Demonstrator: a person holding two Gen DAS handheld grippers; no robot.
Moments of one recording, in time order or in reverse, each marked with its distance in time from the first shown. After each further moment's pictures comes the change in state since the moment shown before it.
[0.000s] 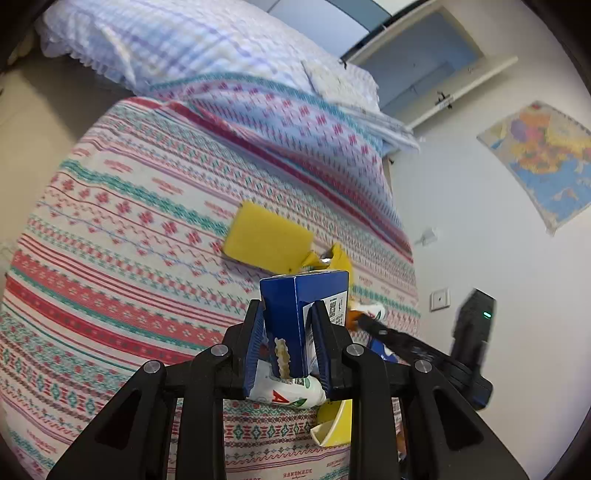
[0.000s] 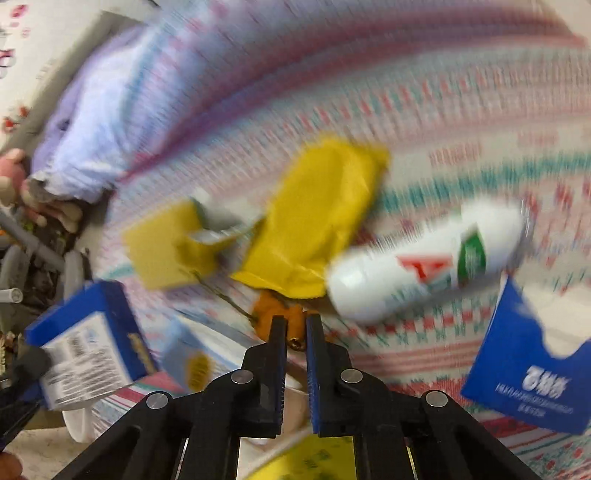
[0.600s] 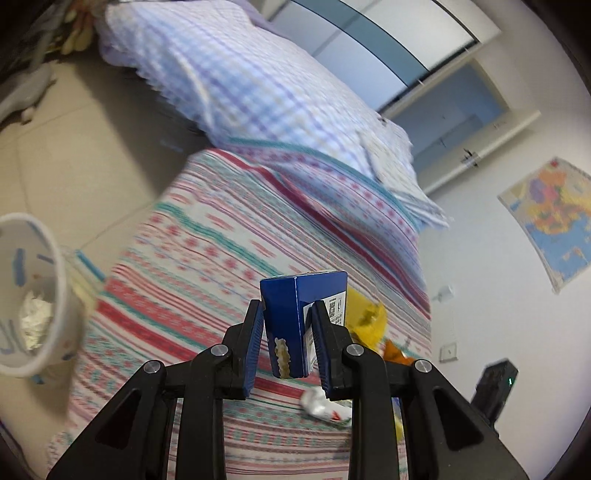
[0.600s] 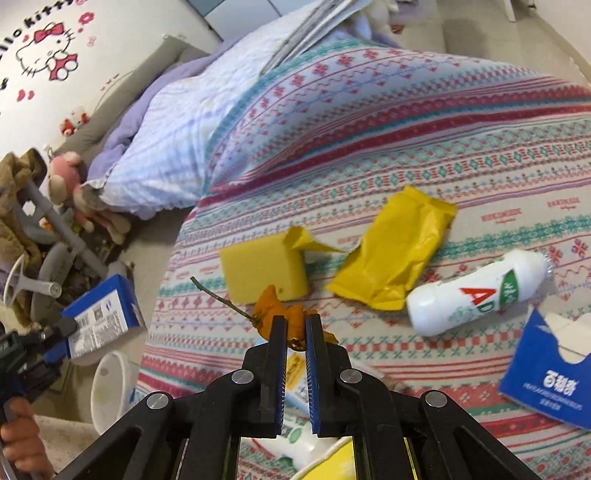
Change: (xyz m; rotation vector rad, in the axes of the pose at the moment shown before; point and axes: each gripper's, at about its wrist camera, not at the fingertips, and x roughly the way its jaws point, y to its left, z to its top) left arm -0.089 0.082 0.026 -0.141 -0.173 0.094; right arm -0.032 0.037 -0.019 -0.099 -0.120 0.120
